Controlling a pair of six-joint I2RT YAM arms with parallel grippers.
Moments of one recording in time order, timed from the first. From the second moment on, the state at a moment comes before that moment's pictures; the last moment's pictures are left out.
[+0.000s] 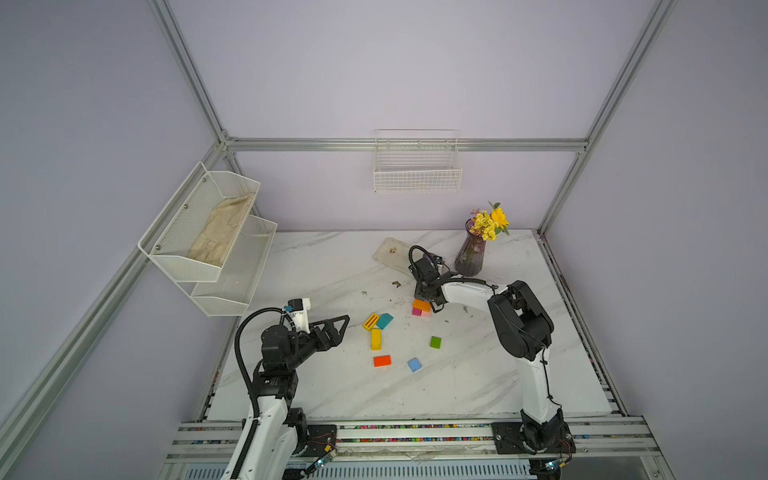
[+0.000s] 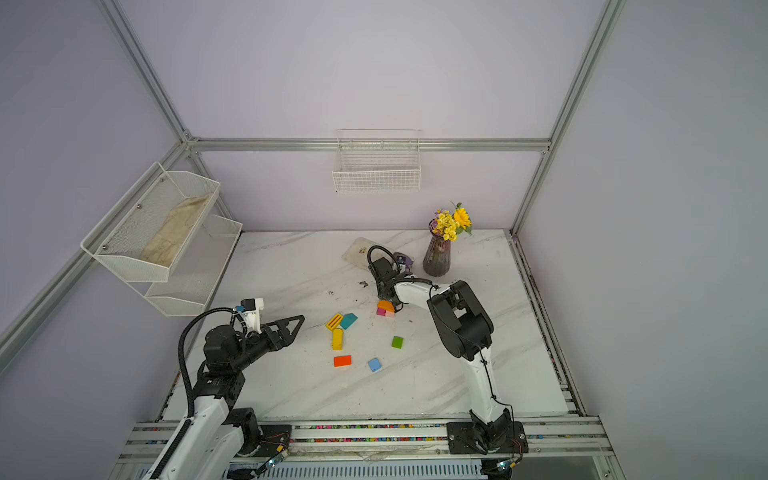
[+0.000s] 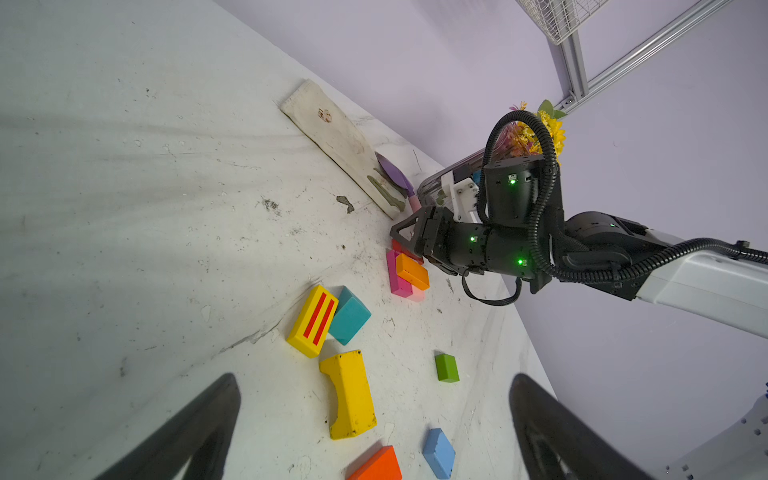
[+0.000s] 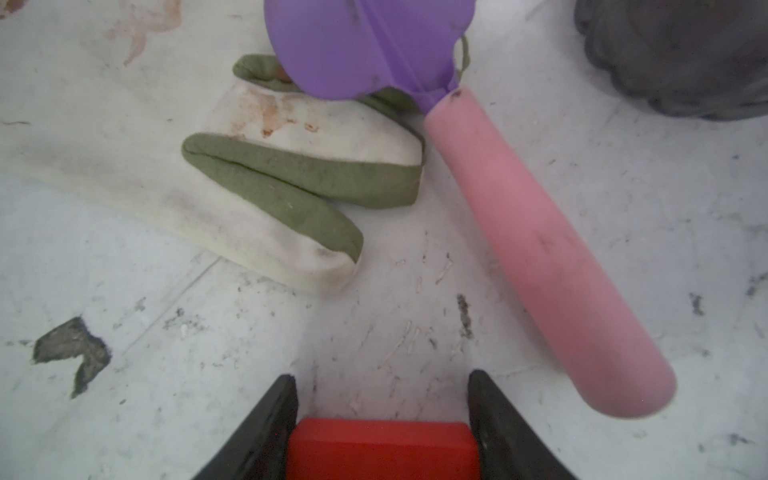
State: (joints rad) left arm 0.07 0.66 0.25 0.09 0.65 -0.59; right arm 0.62 2.12 1.46 -0.42 0.40 0.75
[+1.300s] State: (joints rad) left arm 0.07 0.63 0.25 0.09 0.65 -0.59; right arm 0.91 1.85 1.15 -0.30 0.47 0.94
